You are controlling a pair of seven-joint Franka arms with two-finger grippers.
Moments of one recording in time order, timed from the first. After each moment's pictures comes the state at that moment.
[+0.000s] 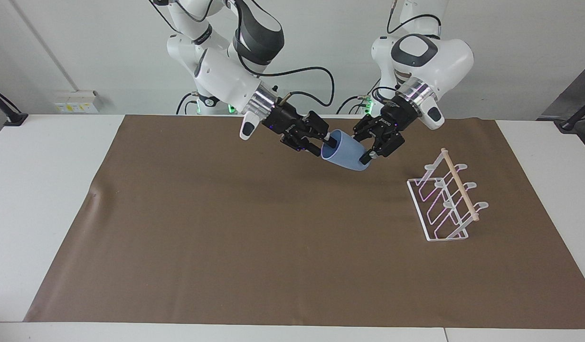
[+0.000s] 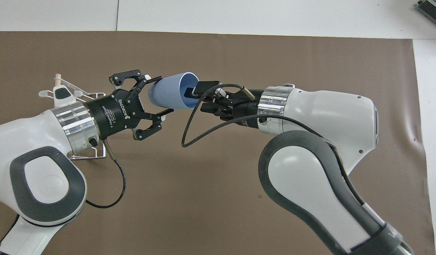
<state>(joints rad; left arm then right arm) -0.36 -0.13 -0.06 -2.11 -1.21 2.57 -1.17 -0.13 0.14 0.68 -1.83 1.01 2.50 0.26</state>
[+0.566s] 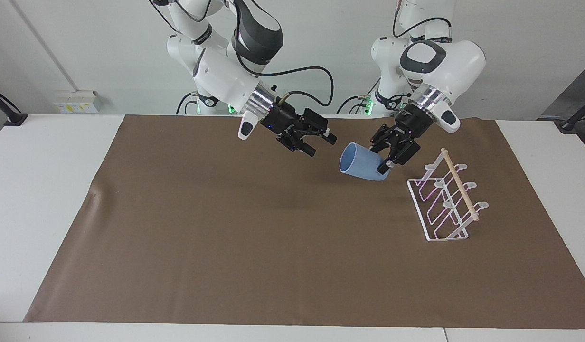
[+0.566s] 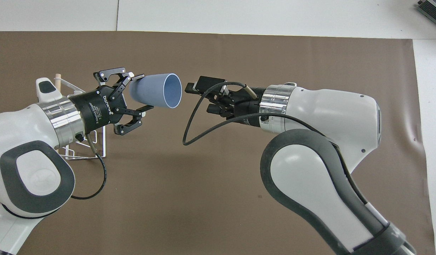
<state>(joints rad) -0.29 -0.13 -0.05 -2.12 -0.98 2.58 -1.12 -0.14 0.14 0.67 -1.82 1.02 2.50 0.26</state>
